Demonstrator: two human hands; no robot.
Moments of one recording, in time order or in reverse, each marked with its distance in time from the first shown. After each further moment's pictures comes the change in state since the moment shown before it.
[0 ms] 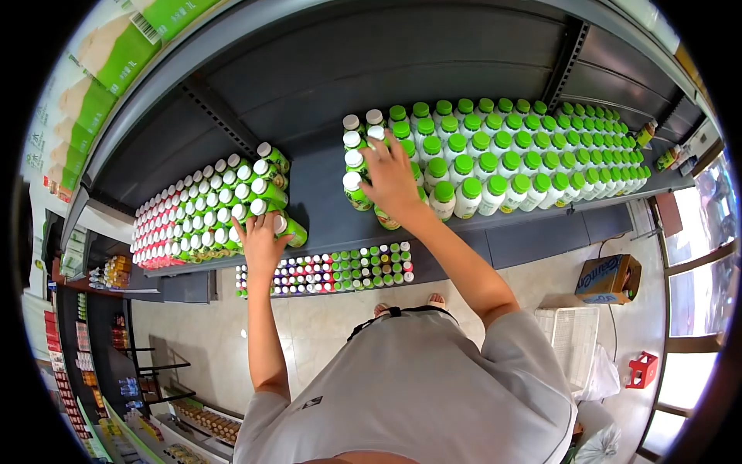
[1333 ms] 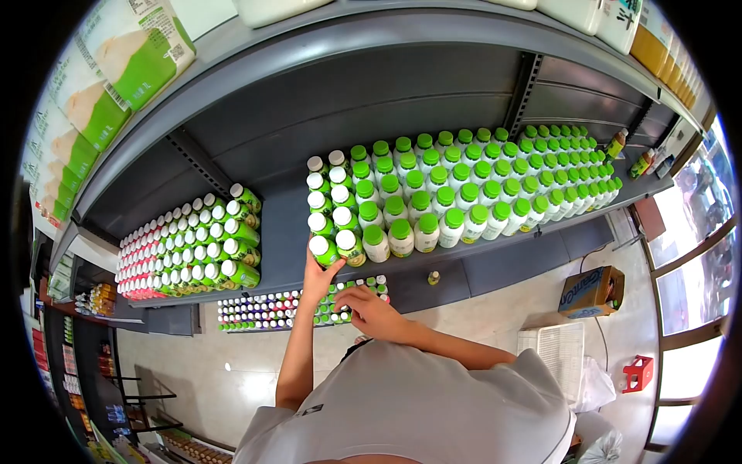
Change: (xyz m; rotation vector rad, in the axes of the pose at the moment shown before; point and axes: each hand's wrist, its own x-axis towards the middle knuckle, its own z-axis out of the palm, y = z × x) left_hand 0.004 0.140 0.156 -1.493 -0.079 -0.029; right_hand -0.165 -0.022 -0.027 0.723 -0.326 -0.084
